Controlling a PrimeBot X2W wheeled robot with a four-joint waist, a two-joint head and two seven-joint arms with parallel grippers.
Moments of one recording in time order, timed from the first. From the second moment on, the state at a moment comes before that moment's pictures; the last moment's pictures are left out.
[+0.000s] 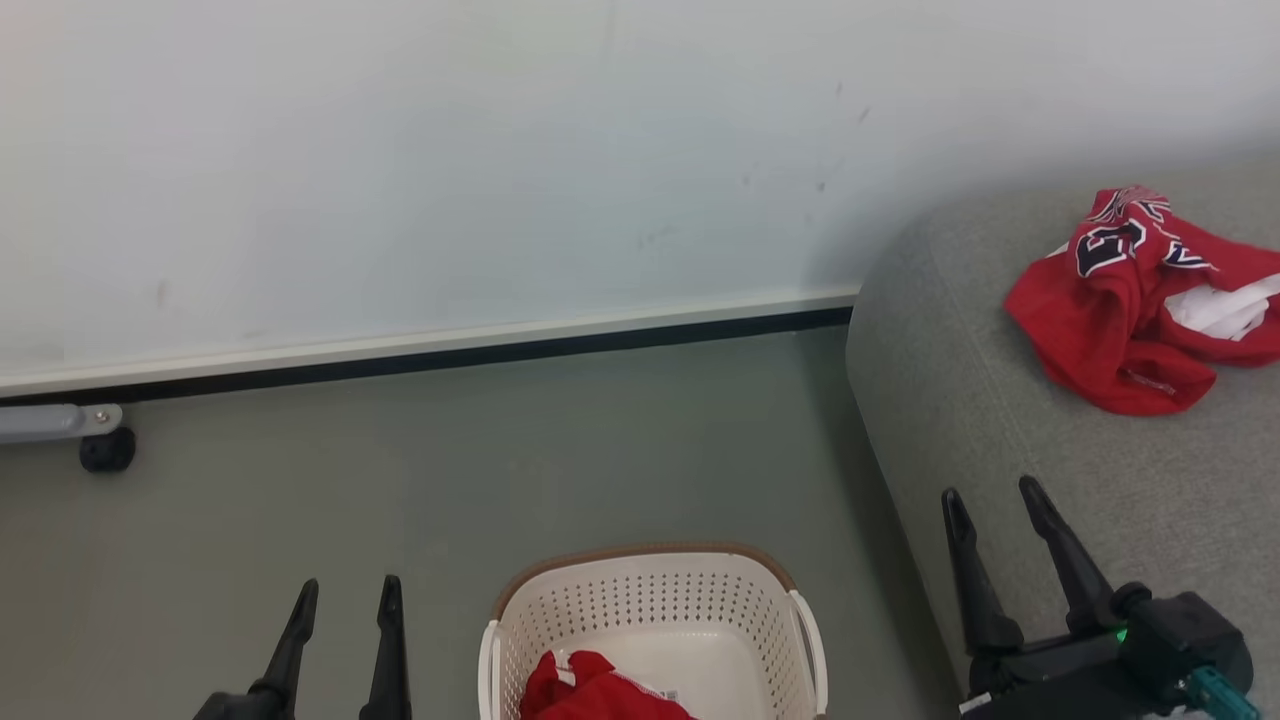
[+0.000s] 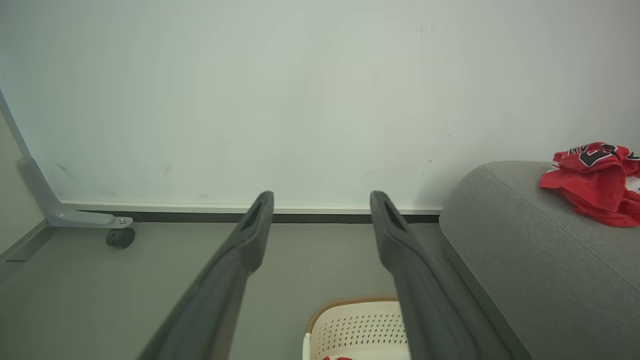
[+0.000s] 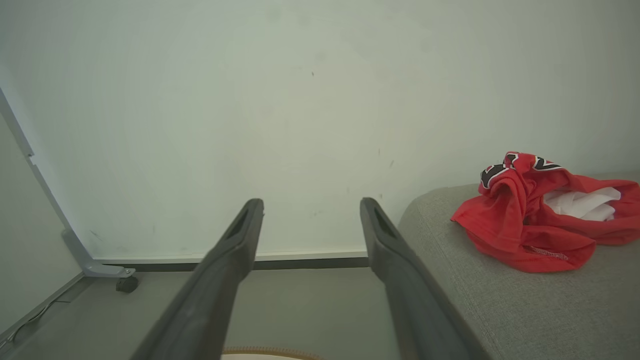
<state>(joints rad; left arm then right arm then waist) 0.10 0.17 -0.21 0.05 -0.40 0.12 -0.24 -0.01 -0.24 0.31 -0.03 0.36 -0.08 -0.22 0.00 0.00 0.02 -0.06</state>
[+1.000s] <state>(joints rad) -0.32 0.11 -0.43 0.37 -0.27 0.05 -0.02 -0.41 -0.23 0.27 -0.10 0.36 -0.06 -0.20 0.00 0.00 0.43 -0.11</state>
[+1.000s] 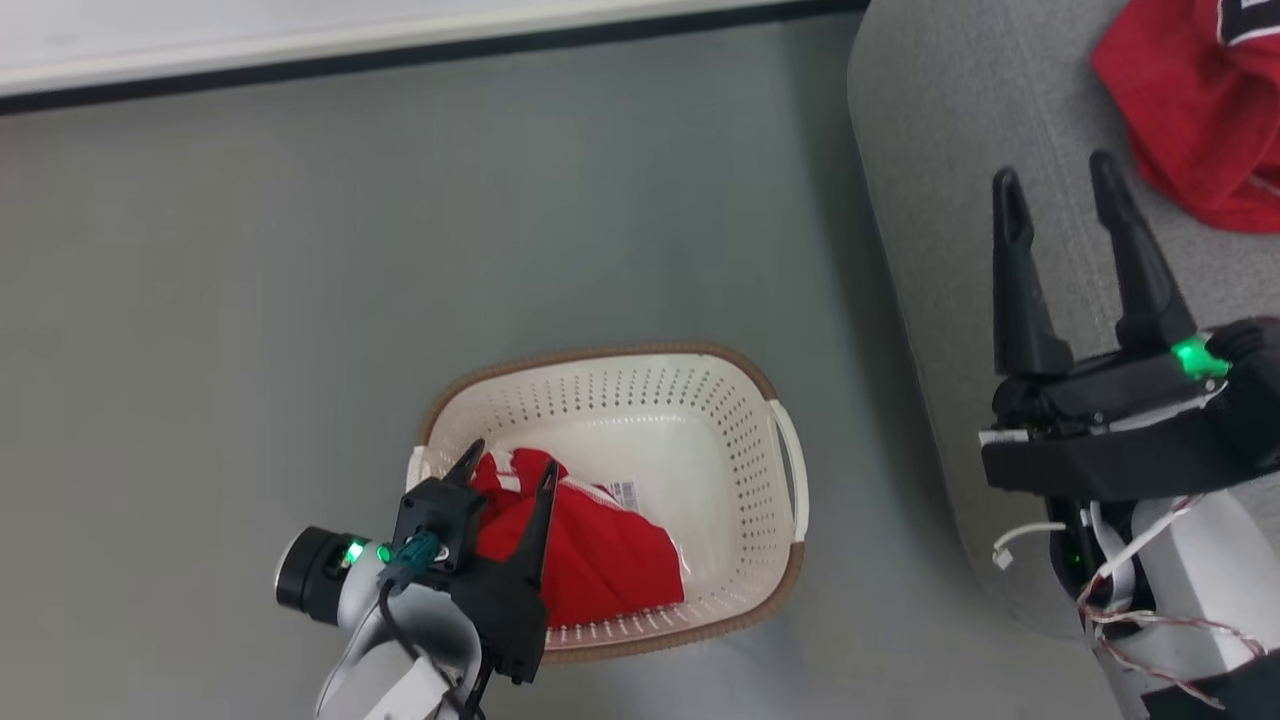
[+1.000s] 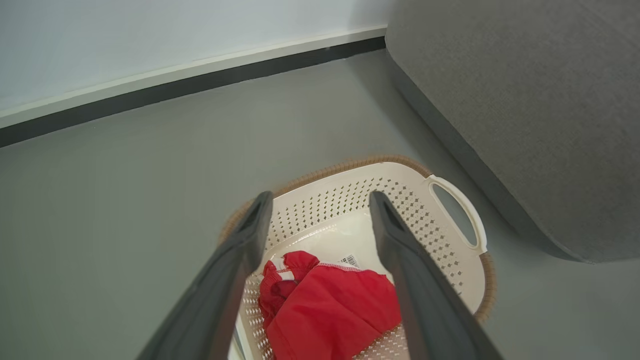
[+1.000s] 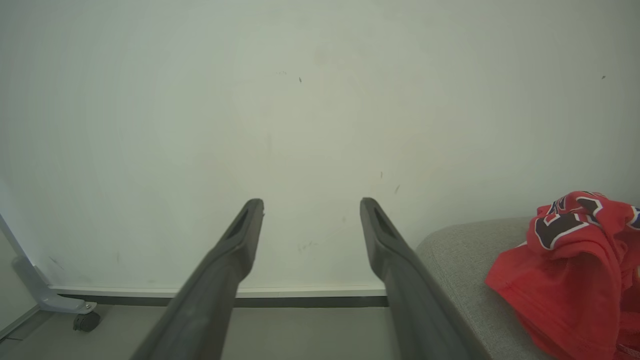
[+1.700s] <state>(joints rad) -0.59 0.17 -0.51 0.60 -0.12 -0.01 0.07 -0.65 -0.19 0.27 -0.13 0.36 -0.03 -0.21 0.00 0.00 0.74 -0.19</state>
